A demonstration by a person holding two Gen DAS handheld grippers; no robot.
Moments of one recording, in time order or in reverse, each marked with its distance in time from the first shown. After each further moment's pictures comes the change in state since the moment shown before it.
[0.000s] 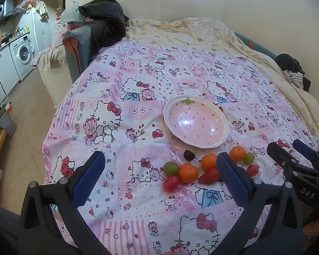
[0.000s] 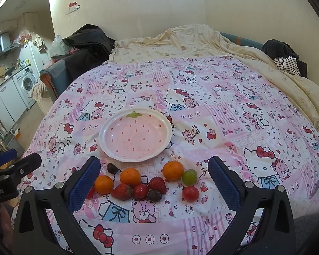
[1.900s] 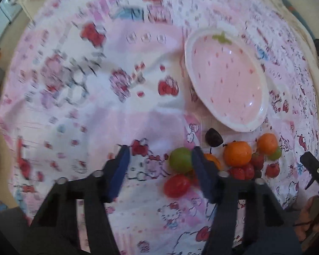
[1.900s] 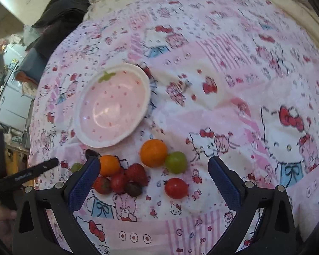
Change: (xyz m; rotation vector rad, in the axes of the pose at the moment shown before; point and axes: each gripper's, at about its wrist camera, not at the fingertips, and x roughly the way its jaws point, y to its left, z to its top) left arm 0.163 0.018 0.012 -0.180 0.618 -0.012; right arm 0.110 -0.086 0.016 0.258 0.488 0.135
